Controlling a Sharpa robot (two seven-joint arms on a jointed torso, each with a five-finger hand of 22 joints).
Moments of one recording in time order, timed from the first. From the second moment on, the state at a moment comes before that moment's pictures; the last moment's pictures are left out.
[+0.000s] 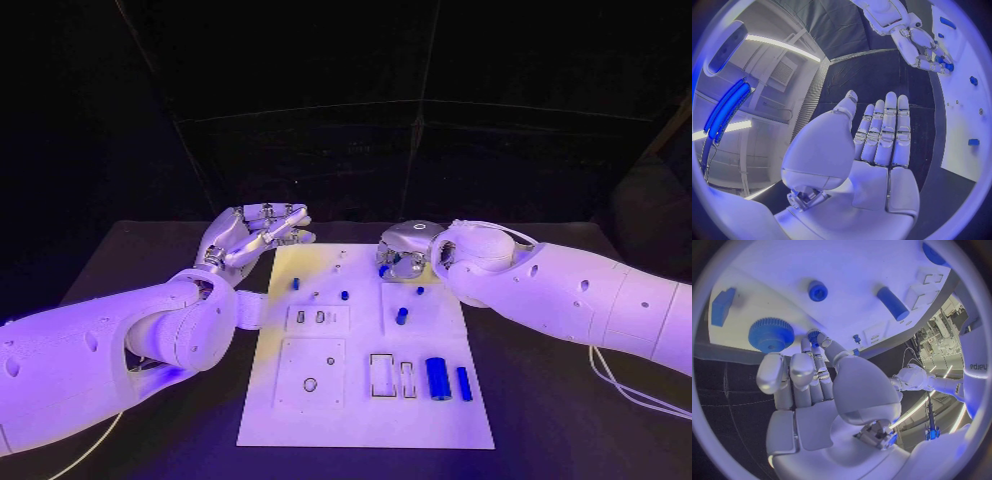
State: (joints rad) left arm 1.23 -0.93 -0.07 1.71 0.03 -0.47 0.61; left_hand 1.38 -0.02 0.07 0.12 0.04 0.98 0.21 0.16 0.07 1.07 0.15 0.15 0.07 1.13 0.10 0.23 0.18 0.18 0.93 0.22 0.28 0.13; right arm 1.25 -0.58 0.00 1.24 -1.71 -0.08 -0.06; right_hand 1.26 0.10 0.24 -0.28 0.18 1.05 0.16 0.08 0.07 1.17 0.09 0.08 0.08 1.47 0.01 1.14 0.90 0.10 1.29 0.11 1.36 1.13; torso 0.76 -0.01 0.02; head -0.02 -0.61
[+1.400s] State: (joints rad) left arm 1.24 -0.93 -0.07 1.69 0.03 -0.47 0.60; left_hand 1.38 -0.01 0.07 0.11 0.04 0.98 0.21 0.15 0.07 1.07 0.15 0.15 0.07 1.13 0.10 0.23 0.18 0.18 0.93 0.22 0.28 0.12; right arm 1.25 -0.50 0.00 1.20 -1.67 -0.35 -0.06; right_hand 1.26 0.07 0.35 -0.27 0.14 1.08 0.16 0.08 0.07 1.20 0.09 0.07 0.08 1.47 0.01 1.18 0.92 0.10 1.30 0.11 1.40 1.19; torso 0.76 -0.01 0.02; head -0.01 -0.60
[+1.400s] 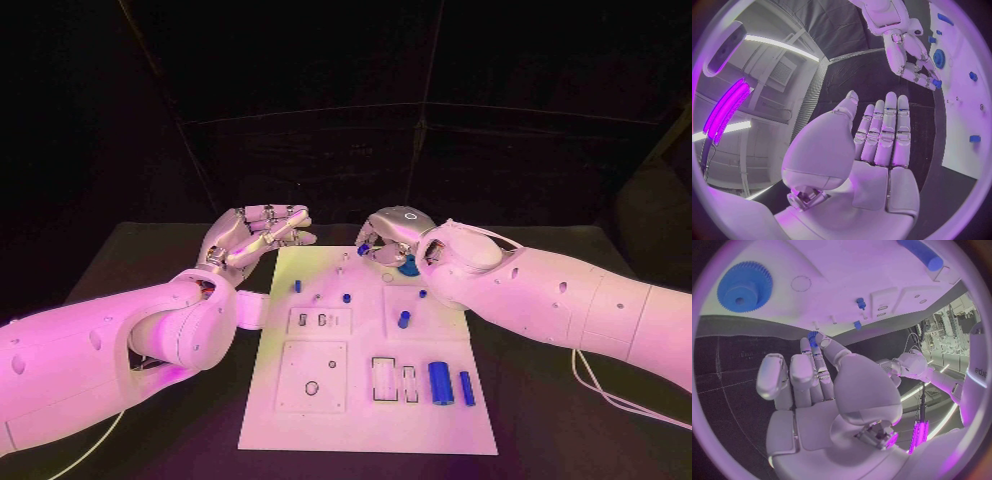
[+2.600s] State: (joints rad) left arm 1.24 -0.92 -0.07 1.69 0.03 -0.46 0.60; left_hand 1.38 -0.01 0.07 0.11 0.04 0.98 0.21 0.15 0.07 1.07 0.15 0.14 0.07 1.13 0.10 0.22 0.18 0.18 0.93 0.22 0.28 0.12; right arm 1.25 -0.35 0.00 1.04 -1.67 -0.30 -0.12; right_hand 1.25 0.05 0.36 -0.25 0.14 1.08 0.16 0.07 0.07 1.20 0.09 0.07 0.07 1.47 0.01 1.19 0.92 0.10 1.30 0.12 1.40 1.19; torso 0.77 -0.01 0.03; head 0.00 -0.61
